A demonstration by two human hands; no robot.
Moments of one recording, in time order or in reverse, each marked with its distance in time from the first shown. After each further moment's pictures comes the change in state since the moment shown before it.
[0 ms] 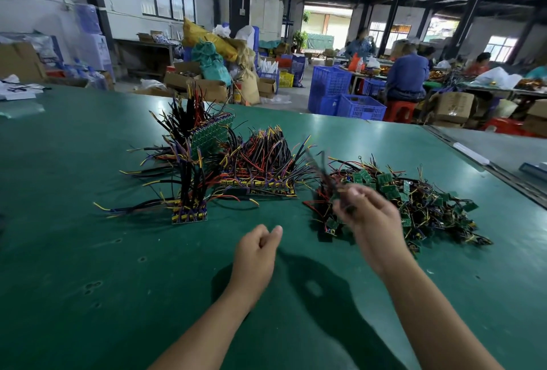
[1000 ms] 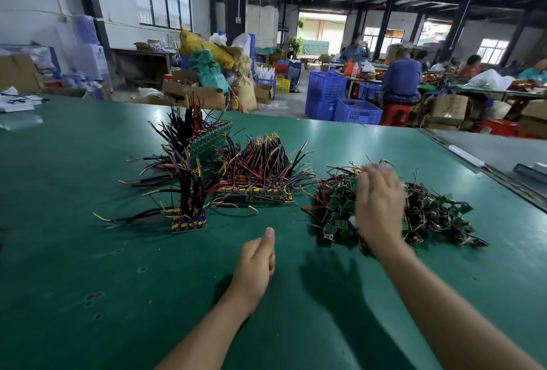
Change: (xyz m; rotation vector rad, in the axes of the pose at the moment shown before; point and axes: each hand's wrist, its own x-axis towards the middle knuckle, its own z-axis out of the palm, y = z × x) left_hand -0.002 0.008 -0.003 -0.186 -0.115 -0.123; right_hand 0.039 -0.007 -0.006 -1.342 0.308 -0.588
